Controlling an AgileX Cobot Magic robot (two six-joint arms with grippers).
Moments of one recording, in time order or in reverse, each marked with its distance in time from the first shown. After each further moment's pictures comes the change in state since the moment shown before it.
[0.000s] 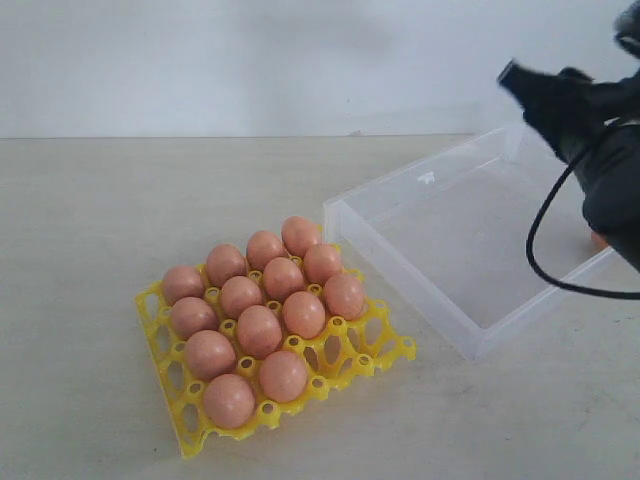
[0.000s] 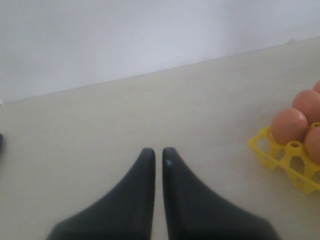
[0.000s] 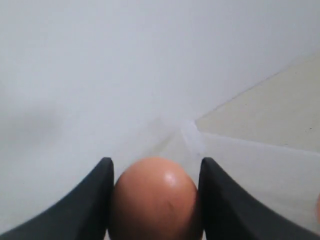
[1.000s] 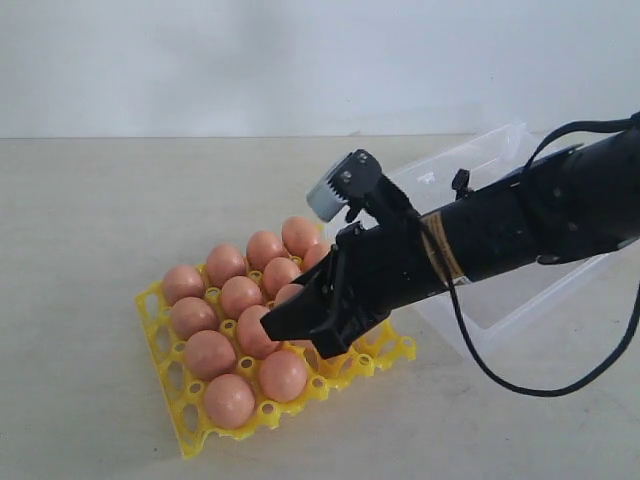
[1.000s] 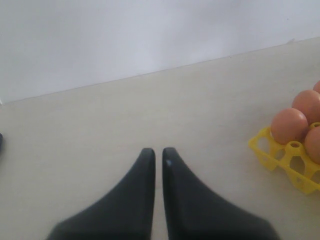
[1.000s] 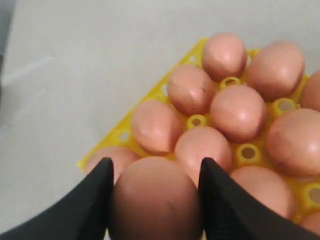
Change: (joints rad) left arm 0.000 0.000 0.000 0.000 0.000 0.000; right arm 0.013 0.231 -0.170 -2.591 0.075 1.412
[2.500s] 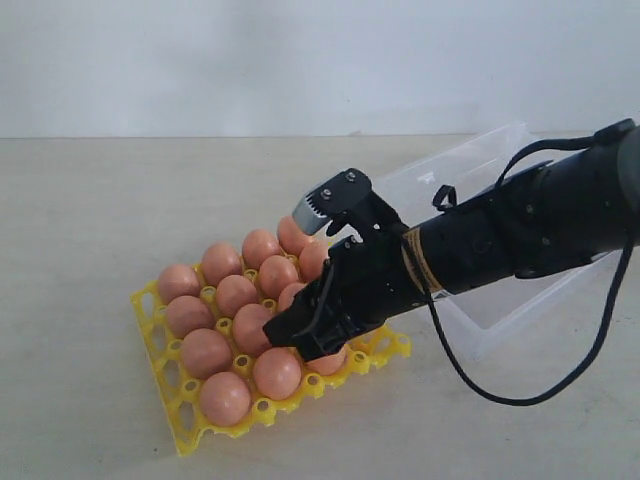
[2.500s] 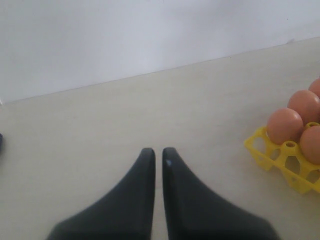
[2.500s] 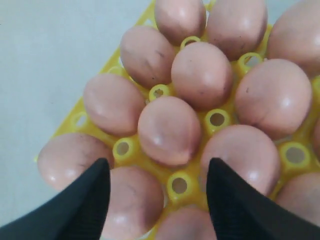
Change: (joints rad) left arm 0.000 0.000 0.000 0.000 0.000 0.000; right arm 0.047 0.038 -0.005 0.018 0.147 0.081
